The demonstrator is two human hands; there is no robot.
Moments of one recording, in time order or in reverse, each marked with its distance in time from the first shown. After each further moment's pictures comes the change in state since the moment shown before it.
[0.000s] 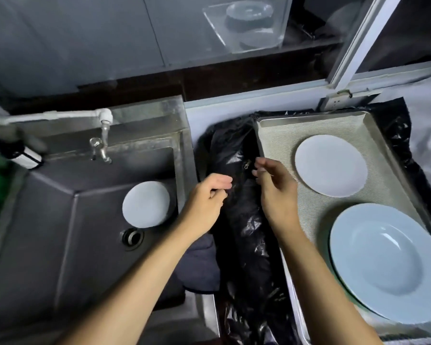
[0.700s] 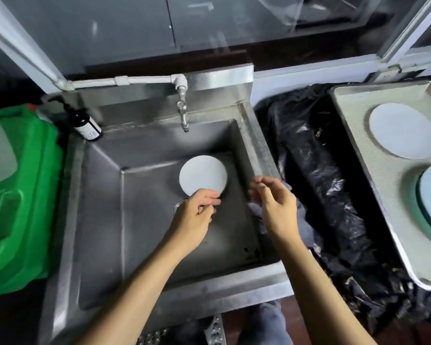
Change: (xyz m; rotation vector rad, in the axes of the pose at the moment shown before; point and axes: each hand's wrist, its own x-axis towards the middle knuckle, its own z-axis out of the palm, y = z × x) left_hand -0.120 -0.165 -0.247 -0.061 -0.009 -0.124; right_hand -0.190 0.043 0.224 0.031 -0.001 0.182
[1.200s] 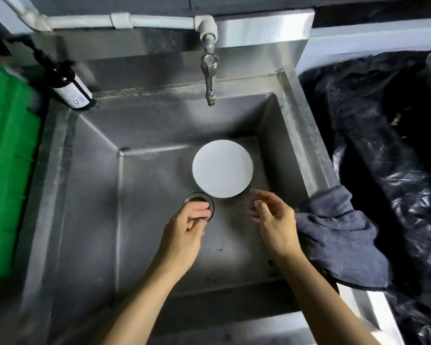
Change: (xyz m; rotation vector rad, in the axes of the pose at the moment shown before) left_hand 0.071 -0.136 -0.034 -0.098 0.167 -0.138; right_hand 0.056 0.143 0.069 -0.262 -0.116 0.094
